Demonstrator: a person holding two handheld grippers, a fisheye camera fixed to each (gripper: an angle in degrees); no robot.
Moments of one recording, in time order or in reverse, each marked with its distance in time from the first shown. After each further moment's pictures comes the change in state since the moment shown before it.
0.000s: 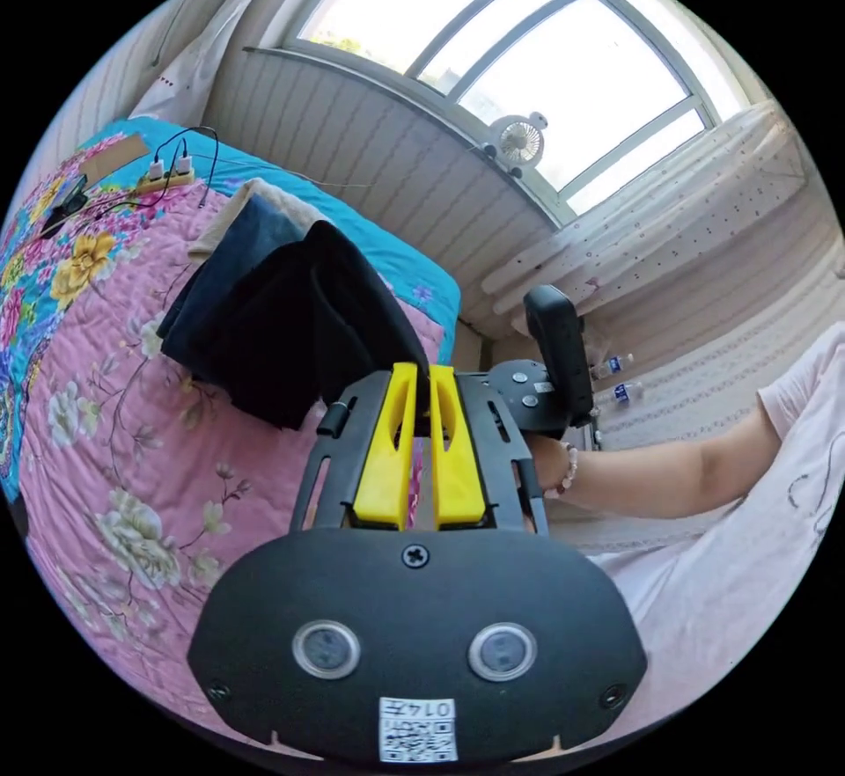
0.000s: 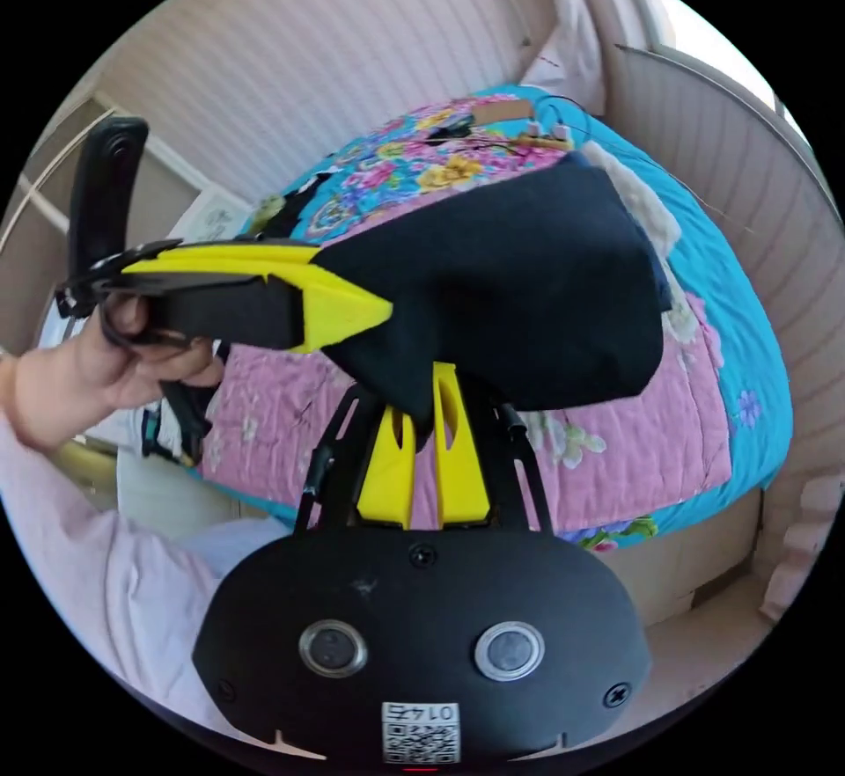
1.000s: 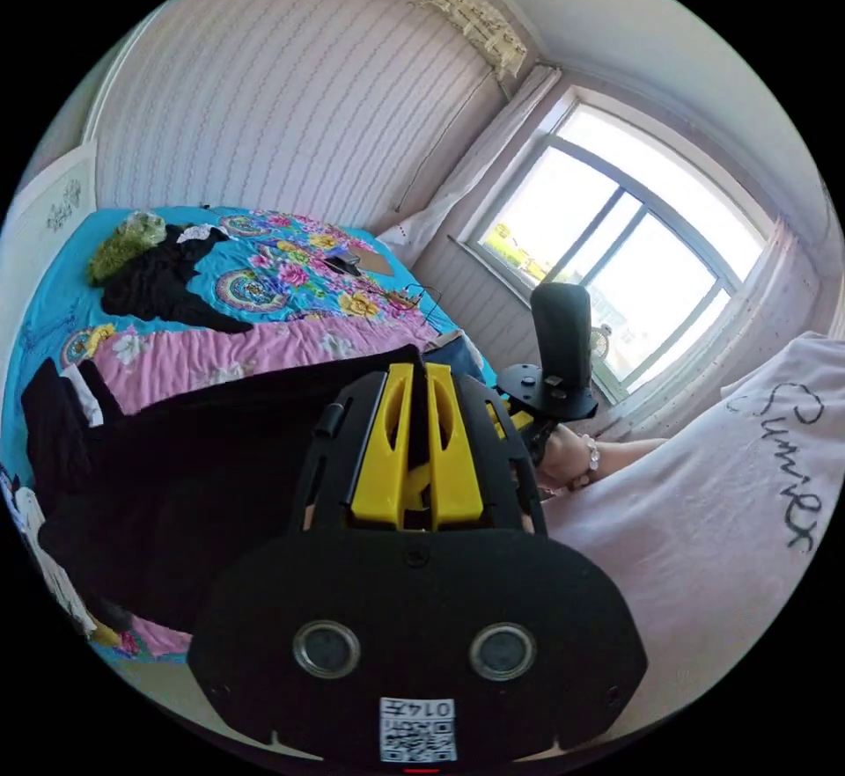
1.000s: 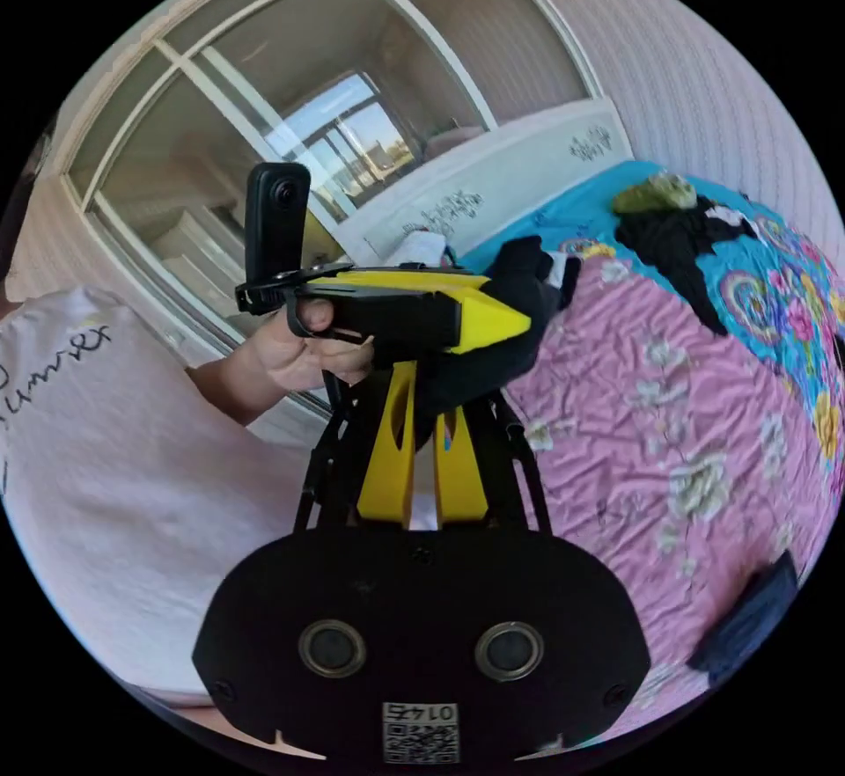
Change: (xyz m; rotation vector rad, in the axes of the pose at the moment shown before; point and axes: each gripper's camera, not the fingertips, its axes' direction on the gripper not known) left arm 0.050 0.497 -0.561 0.642 -0.352 -0.387; right arm -0.430 -0.081 0.075 -0.267 -0.623 -0.826
